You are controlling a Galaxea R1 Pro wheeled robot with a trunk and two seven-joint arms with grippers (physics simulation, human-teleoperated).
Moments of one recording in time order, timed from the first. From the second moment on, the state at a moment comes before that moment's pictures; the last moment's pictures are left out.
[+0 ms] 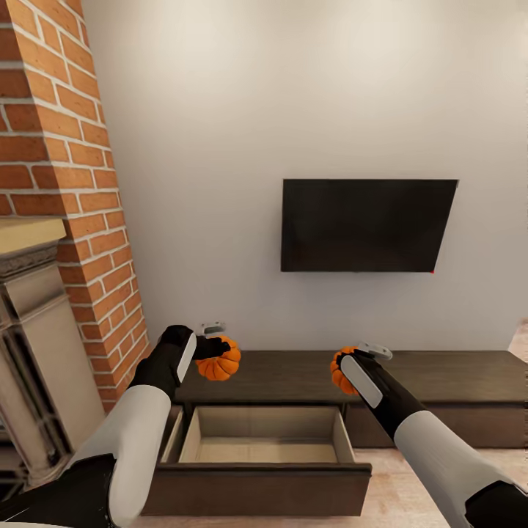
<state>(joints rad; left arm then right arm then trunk) -0.91 -0.17 0.24 -0.70 -0.16 0.82 -0.09 -0.81 -0.09 0.44 -0.76 -0.87 0.43 -0.80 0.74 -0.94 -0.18</state>
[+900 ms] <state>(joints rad) -0.91 -0.17 0.24 -0.60 -0.15 0.74 -0.08 -0.81 -0.04 0.44 -0.74 -0.87 0.44 -0.80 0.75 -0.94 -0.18</state>
